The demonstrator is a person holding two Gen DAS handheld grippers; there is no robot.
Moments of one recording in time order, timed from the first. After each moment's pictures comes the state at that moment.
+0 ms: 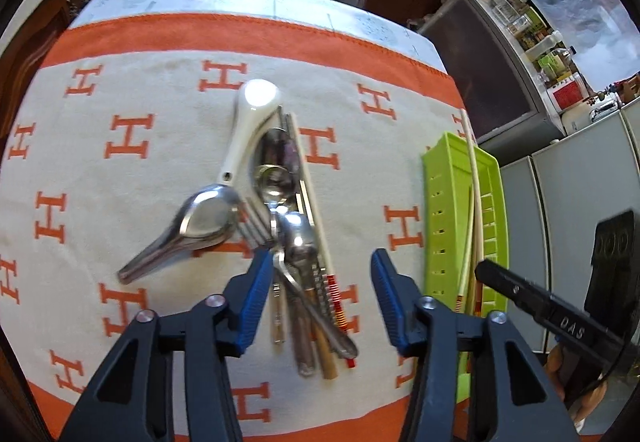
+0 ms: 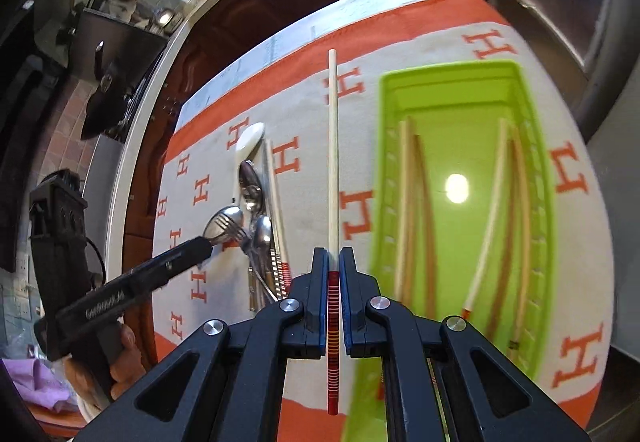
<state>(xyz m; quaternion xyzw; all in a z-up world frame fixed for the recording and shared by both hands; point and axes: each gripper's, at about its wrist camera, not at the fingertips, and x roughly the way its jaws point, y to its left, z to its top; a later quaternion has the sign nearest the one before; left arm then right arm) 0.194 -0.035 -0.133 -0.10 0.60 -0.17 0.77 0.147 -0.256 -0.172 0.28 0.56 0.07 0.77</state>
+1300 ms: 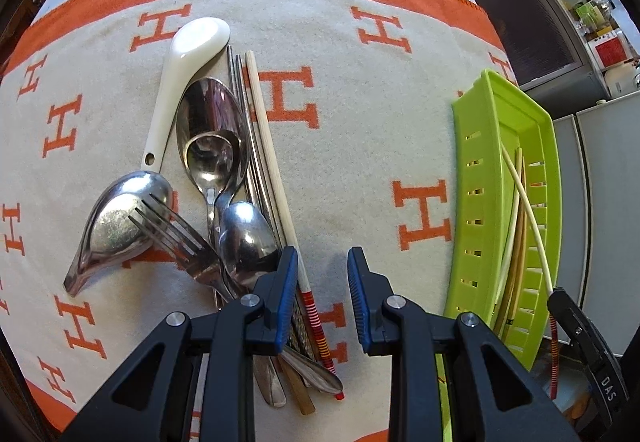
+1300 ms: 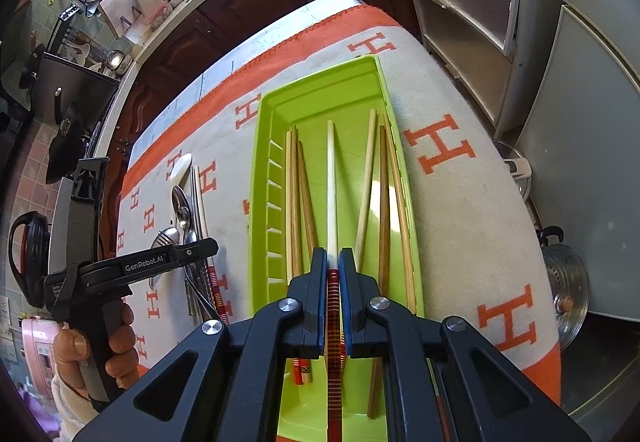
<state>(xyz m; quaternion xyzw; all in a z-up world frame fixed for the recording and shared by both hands) 0.217 -0.113 -0.199 -0.03 0.67 -0.13 0.73 0.098 -0.309 -0.188 0.29 0.55 -0.03 0.79</state>
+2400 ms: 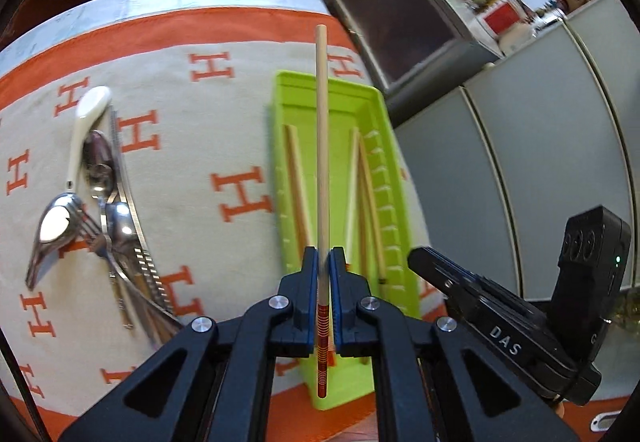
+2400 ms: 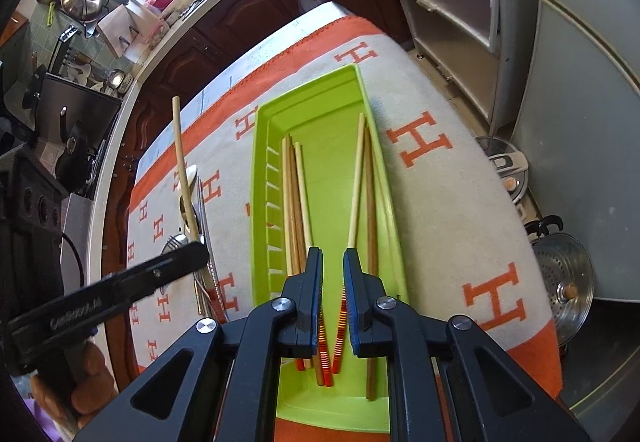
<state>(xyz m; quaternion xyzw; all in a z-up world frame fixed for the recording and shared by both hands) 0.154 -0.177 -0.125 -0.05 0.62 -0.28 0.73 0.071 -0.324 -0.177 0.32 0.52 -0.05 0.79</state>
